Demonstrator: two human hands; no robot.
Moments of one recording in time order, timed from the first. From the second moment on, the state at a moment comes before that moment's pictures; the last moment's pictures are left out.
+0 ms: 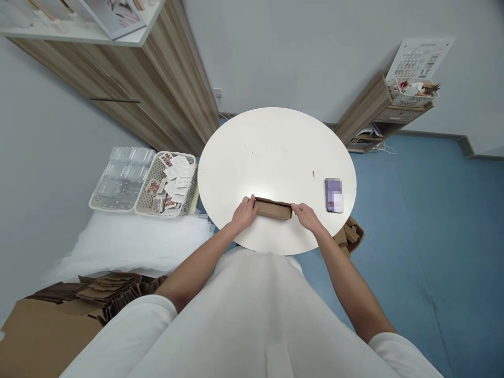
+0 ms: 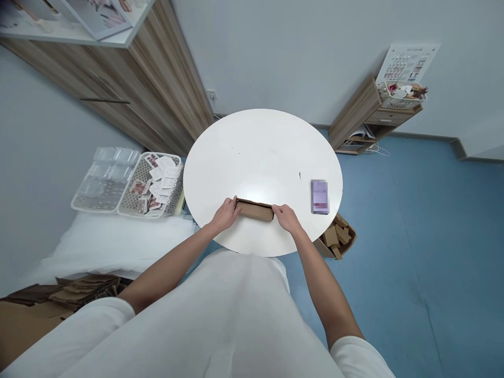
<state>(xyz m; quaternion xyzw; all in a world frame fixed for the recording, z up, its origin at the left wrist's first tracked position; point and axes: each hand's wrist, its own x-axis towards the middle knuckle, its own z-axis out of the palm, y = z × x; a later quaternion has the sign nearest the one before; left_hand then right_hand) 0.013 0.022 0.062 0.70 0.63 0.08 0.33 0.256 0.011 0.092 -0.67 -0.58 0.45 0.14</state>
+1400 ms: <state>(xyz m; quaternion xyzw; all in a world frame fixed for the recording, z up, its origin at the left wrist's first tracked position) -0.002 0.026 0.071 0.64 0.58 0.23 0.45 0.257 0.001 0.090 -0.66 -0.41 0.59 0.22</state>
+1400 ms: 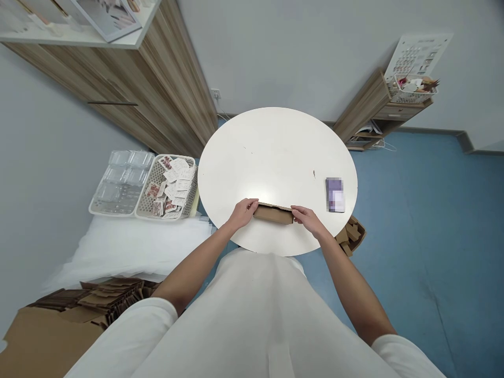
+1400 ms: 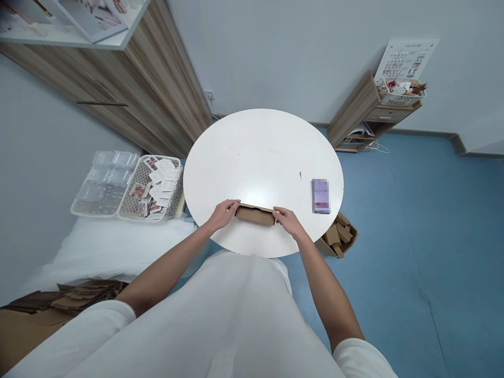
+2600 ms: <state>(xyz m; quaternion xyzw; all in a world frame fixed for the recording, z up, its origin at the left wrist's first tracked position) -0.003 0.017 0.052 0.53 0.61 0.19 0.56 0.241 -0.021 0.068 -0.66 -0.35 0.60 0.28</state>
